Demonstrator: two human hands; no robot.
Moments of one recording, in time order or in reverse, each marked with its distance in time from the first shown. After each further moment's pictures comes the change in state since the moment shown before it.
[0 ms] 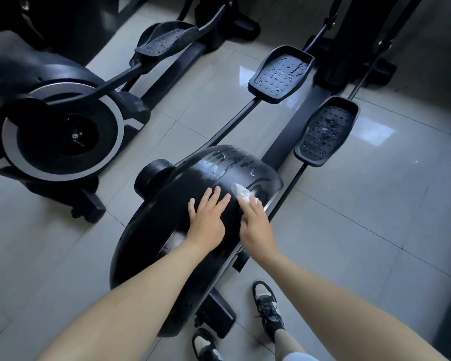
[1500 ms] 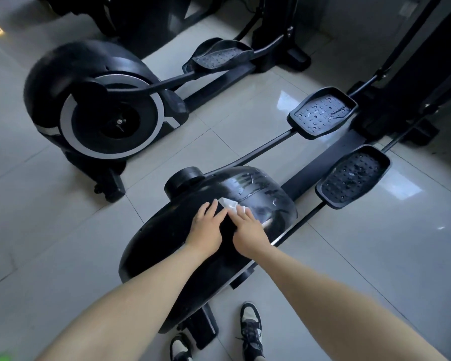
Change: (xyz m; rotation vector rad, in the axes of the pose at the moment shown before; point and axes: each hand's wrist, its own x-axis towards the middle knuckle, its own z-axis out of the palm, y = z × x) left_hand -0.005 -0.037 -0.024 -0.114 0.055 -0.145; right_hand 0.048 -0.071 -0.017 -0.383 -0.477 -0.184
